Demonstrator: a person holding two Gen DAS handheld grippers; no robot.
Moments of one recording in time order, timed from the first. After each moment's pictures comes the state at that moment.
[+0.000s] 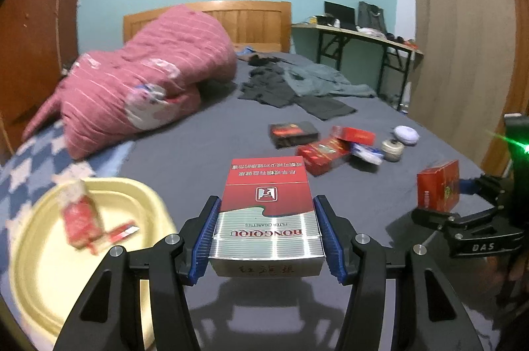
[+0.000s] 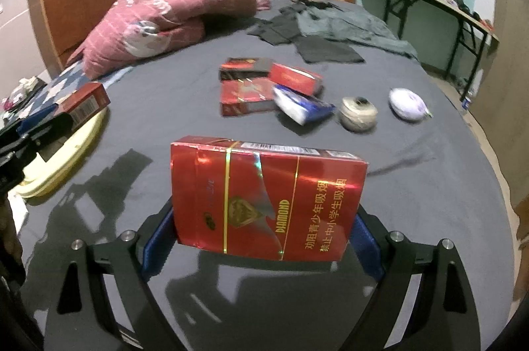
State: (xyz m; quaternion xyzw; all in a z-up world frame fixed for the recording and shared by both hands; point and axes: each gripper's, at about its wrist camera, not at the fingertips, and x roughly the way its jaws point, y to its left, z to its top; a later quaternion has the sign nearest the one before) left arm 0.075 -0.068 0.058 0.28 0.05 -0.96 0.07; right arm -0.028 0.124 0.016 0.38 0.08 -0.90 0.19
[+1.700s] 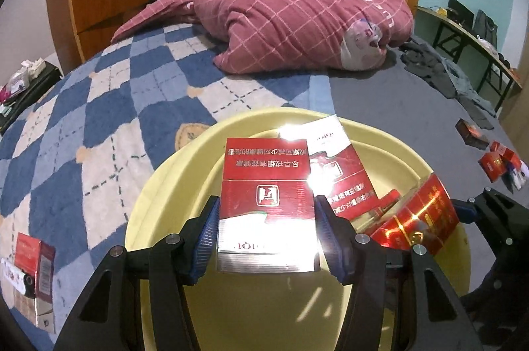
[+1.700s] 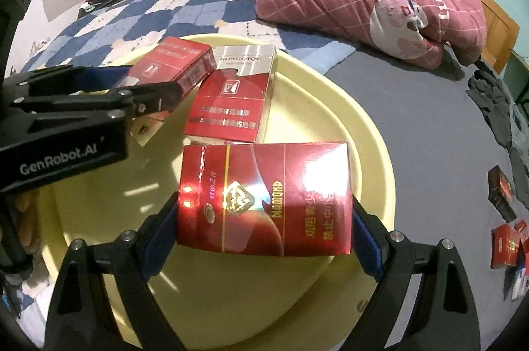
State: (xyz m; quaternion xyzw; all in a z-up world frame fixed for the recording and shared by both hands) left arm 0.074 -0.323 -0.014 0.38 0.16 -0.88 0.23; right arm -0.012 -0.235 -0.030 0.39 0.24 -0.79 0.39
